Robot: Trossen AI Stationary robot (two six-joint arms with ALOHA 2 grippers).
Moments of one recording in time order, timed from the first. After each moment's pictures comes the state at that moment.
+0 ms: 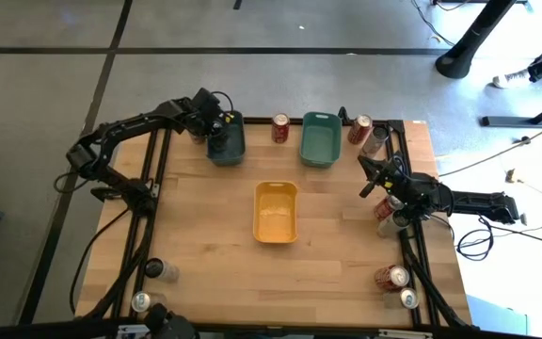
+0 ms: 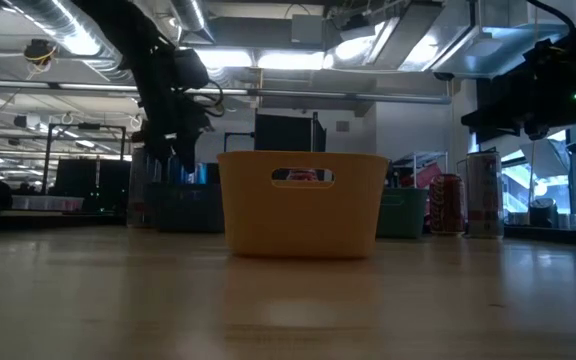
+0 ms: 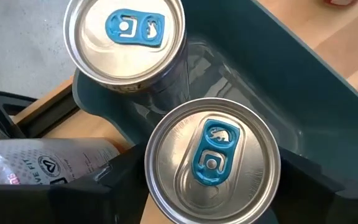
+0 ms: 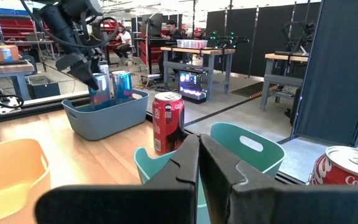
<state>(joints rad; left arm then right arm) 0.79 1.46 1.04 -0.66 -0.12 -0.11 -0.07 0.07 0.01 0.08 0.64 -0.03</state>
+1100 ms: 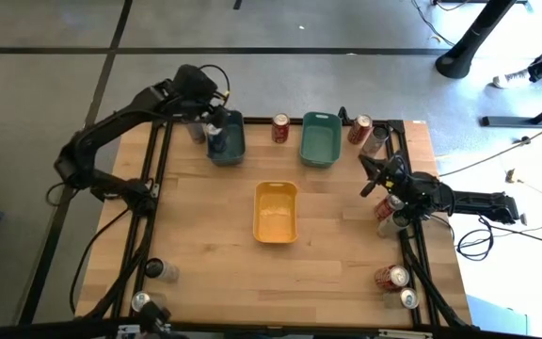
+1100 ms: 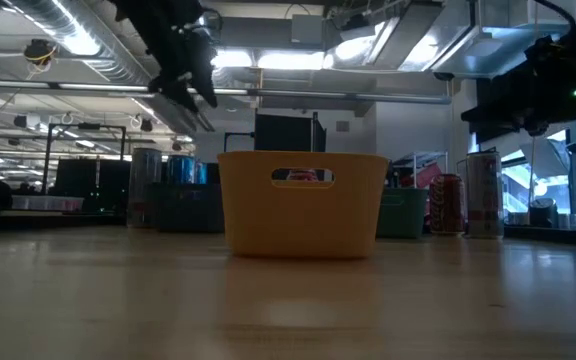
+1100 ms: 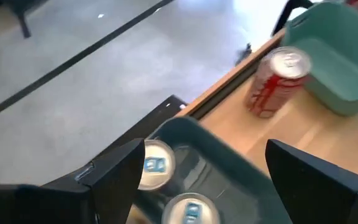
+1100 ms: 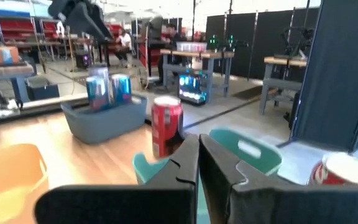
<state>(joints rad) 0.76 1.33 1.27 -0.68 -0.11 -0.01 -0.07 0.07 0.04 0.10 0.64 -0.05</state>
